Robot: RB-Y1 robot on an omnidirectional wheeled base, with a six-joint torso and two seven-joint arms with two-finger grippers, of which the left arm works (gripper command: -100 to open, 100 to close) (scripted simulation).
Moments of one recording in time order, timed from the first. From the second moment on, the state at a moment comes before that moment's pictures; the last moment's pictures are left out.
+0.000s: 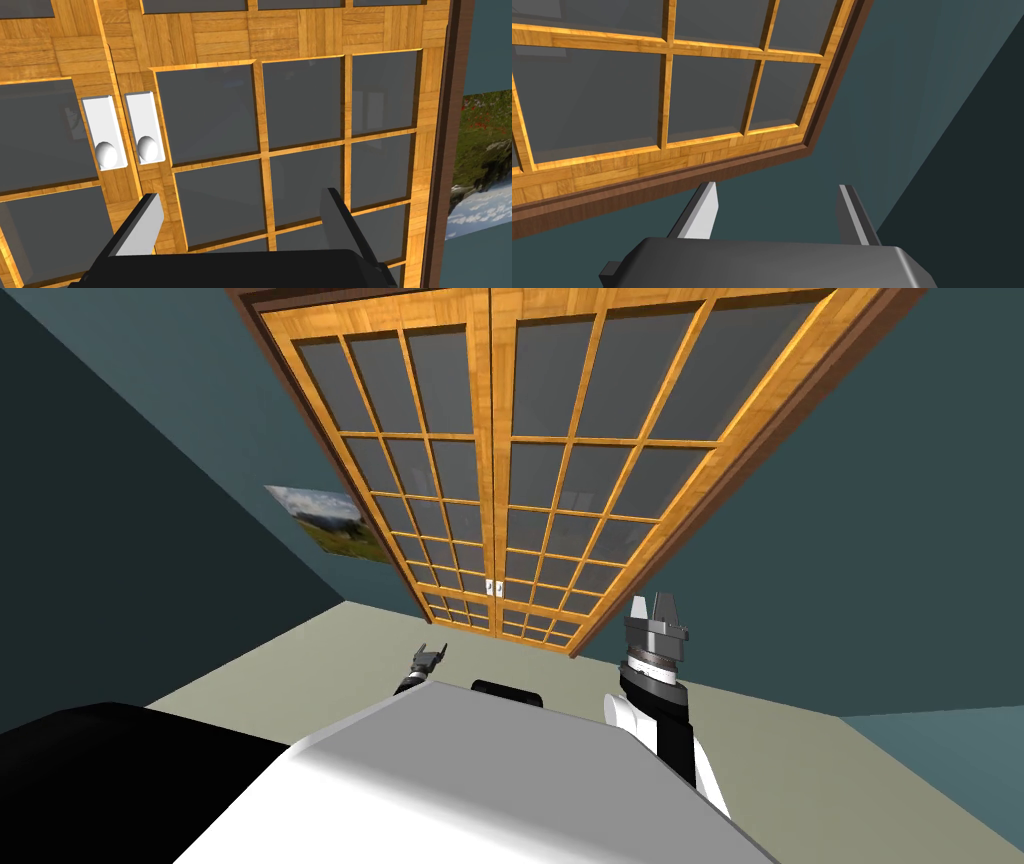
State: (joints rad) arm 0.21 0.16 0.34 -0.71 -0.26 -0.82 -1.27
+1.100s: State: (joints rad) arm 0.19 0.10 0.47 -0.71 -0.19 -0.77 -1.37
